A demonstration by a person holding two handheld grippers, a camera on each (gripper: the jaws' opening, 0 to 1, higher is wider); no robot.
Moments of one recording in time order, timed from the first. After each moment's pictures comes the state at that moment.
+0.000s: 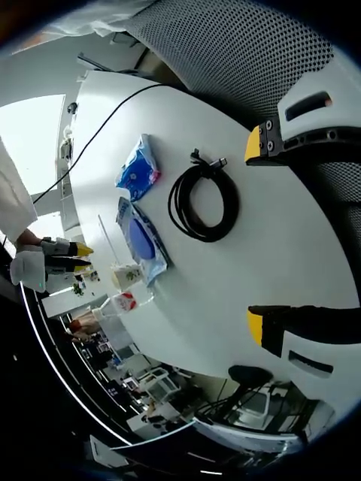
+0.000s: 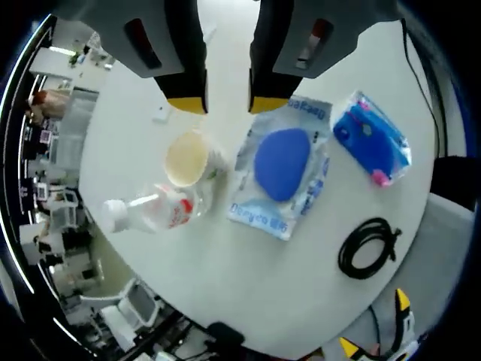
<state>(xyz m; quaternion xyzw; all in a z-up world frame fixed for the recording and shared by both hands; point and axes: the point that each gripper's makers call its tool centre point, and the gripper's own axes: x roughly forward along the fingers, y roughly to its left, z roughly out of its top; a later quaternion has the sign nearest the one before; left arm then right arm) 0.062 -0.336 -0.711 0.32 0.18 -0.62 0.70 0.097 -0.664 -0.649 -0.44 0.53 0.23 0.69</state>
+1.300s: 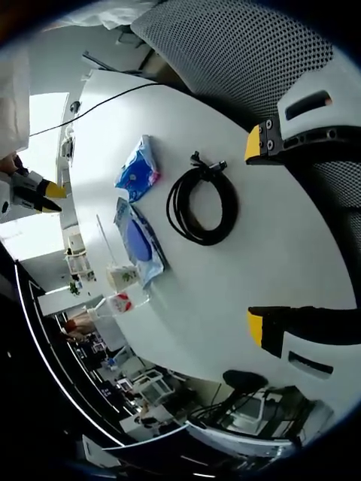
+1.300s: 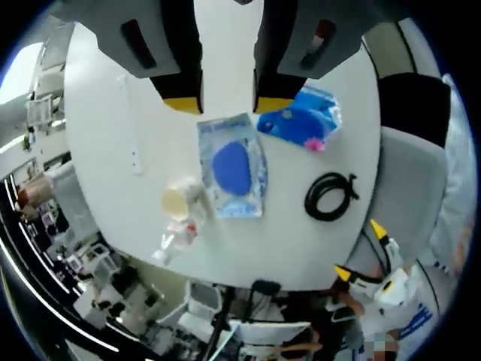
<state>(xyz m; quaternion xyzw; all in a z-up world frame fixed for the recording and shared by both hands) 0.059 -0.336 -0.713 0.31 0.19 -0.62 0.70 -0.028 -0.634 -0.613 -0.22 0.48 0.14 0.84</state>
